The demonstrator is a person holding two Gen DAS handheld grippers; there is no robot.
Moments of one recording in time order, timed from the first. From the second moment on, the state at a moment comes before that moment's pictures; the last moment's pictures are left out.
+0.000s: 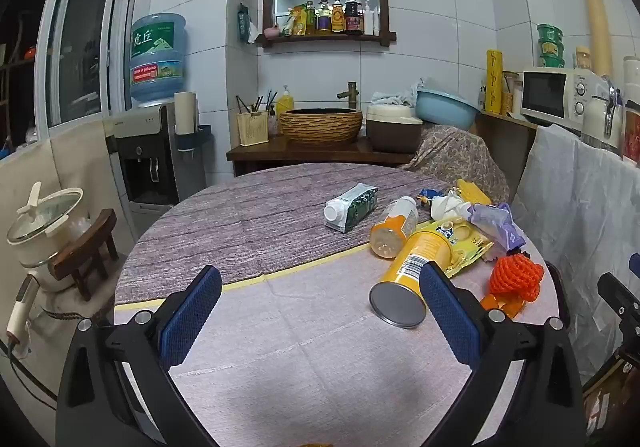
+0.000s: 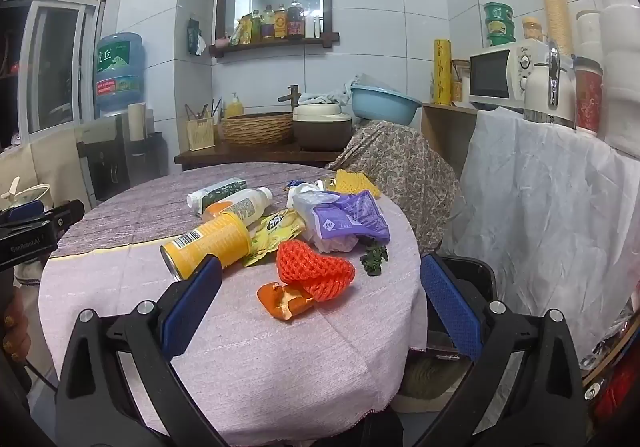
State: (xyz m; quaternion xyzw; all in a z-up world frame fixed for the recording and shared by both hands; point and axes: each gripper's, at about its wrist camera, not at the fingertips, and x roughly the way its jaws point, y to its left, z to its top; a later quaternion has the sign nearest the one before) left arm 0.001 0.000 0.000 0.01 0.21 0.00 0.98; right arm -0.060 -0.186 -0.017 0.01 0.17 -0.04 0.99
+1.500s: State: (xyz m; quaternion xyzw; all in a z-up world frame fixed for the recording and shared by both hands) left arm 0.003 -0.004 -0.011 0.01 0.22 -0.01 0.98; right arm -0.054 -0.184 -0.026 0.02 0.18 -0.04 0.98
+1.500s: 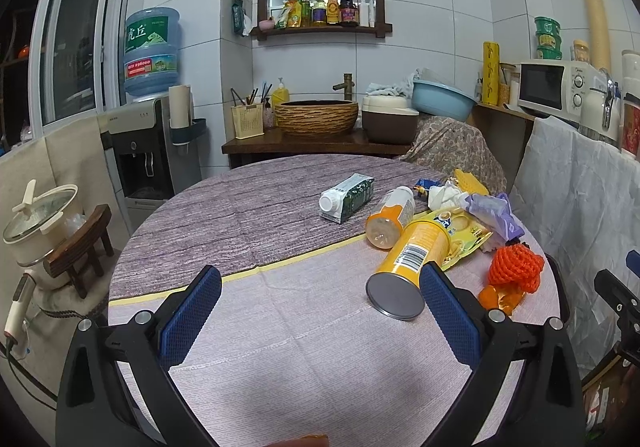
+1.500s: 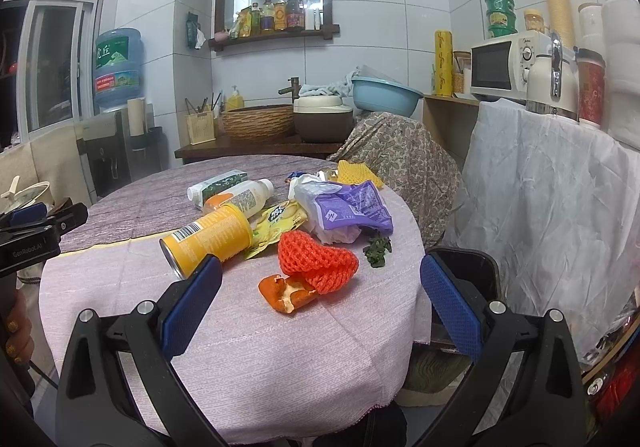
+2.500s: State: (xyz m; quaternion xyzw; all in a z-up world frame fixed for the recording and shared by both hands) left arm 0.004 -0.002 -0.014 0.01 0.22 -0.01 0.97; right arm -0.050 -0.181 -0.031 0.02 0.19 -0.04 0.98
